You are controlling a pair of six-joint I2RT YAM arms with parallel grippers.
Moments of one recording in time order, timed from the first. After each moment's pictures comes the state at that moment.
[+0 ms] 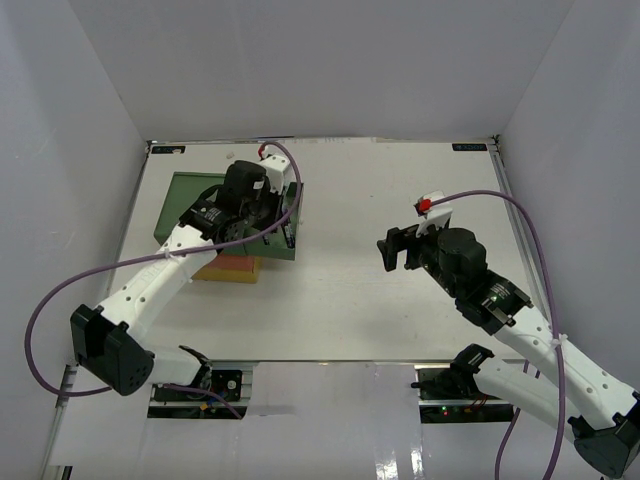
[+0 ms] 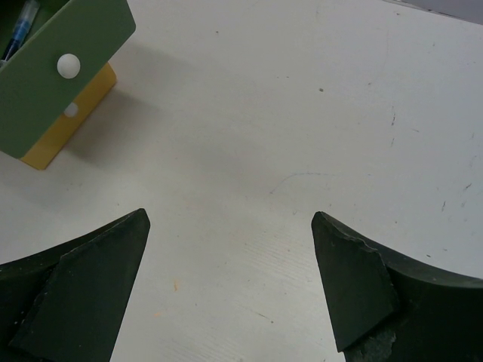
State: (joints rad) left arm -0.55 1.31 1.26 -0.60 -0.04 -0.07; right arm 0.73 0.76 0.76 -0.28 0.22 0.14
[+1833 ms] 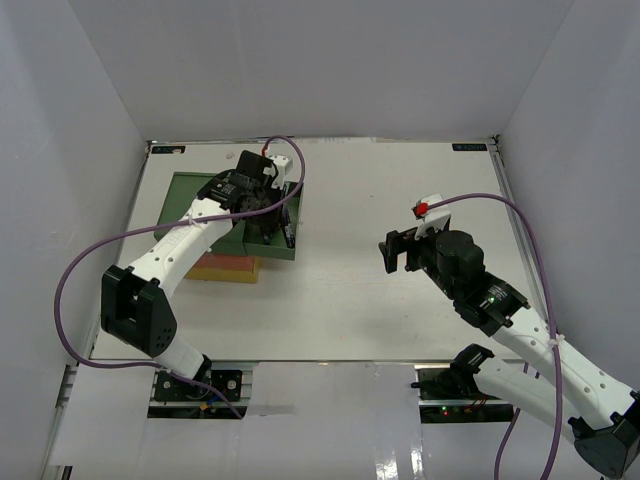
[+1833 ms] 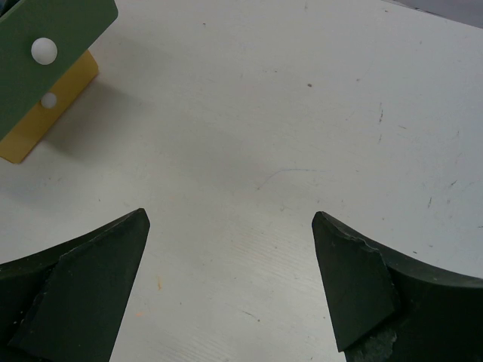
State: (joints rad) left arm -0.47 1.55 1.39 -0.73 0.04 -0.12; right arm 0.73 0.75 0.72 -0.26 0.24 0.10
